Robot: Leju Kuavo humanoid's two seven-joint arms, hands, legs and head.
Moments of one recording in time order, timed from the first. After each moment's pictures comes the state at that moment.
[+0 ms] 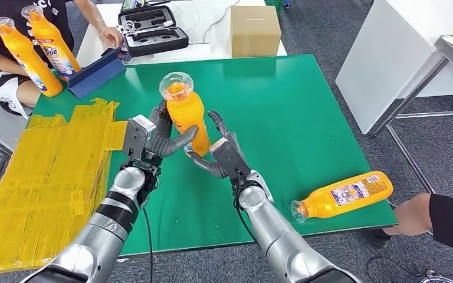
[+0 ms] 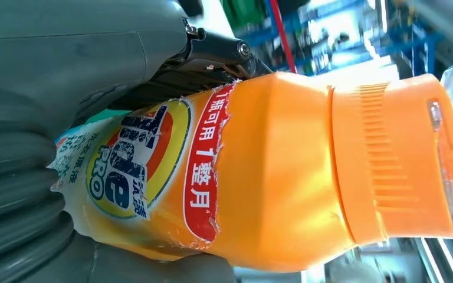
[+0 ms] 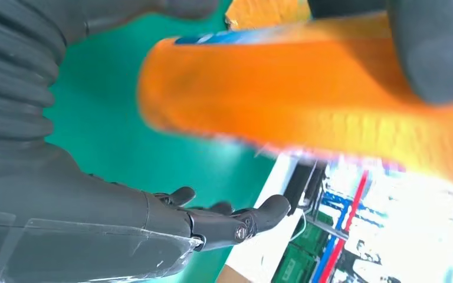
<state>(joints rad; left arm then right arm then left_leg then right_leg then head) -0.62 -0.22 -0.23 -0.83 -0.08 0.08 -0.47 -0.54 0.30 0.28 -0.75 0.32 -0.17 -0.53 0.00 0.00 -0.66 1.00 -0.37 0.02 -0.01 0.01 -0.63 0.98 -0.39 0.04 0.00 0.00</state>
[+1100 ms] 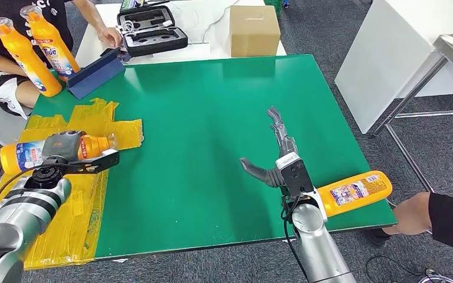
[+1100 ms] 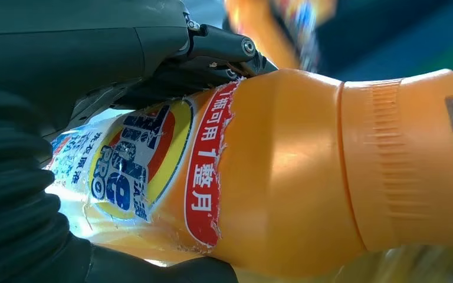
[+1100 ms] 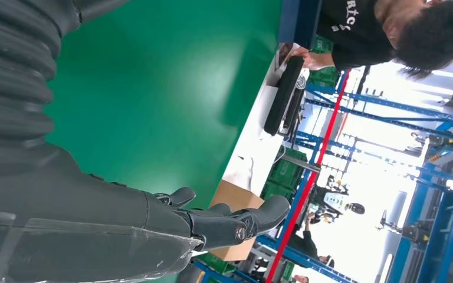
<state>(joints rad) -0.78 0.22 -0.24 -0.38 -1.43 0.35 0.23 -0.23 0.09 0.23 -1.38 0.23 -0.09 -0.42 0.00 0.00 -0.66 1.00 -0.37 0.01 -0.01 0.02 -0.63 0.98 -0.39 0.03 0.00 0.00</state>
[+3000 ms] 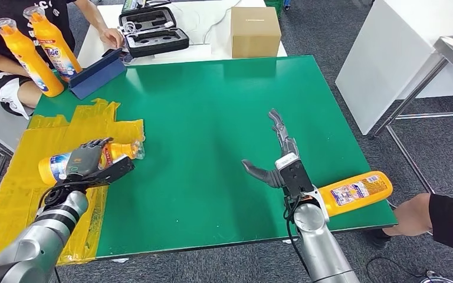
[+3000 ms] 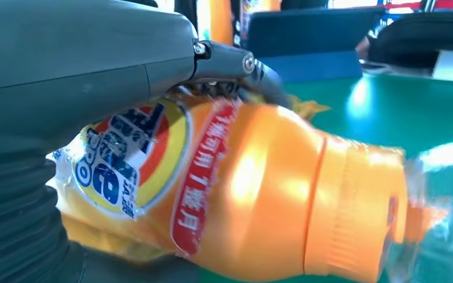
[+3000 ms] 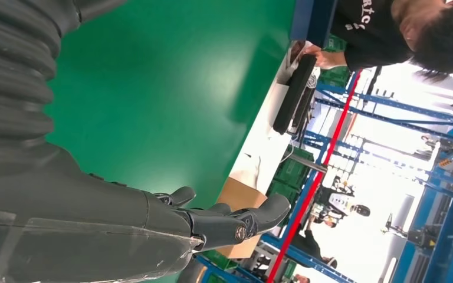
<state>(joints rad) -0.68 0.08 0.11 -0.38 -1.18 0.52 -0.26 -0.25 0.07 0.23 -1.34 0.25 -0.10 -0.43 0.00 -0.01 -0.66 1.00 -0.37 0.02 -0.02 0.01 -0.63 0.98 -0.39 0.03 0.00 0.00</state>
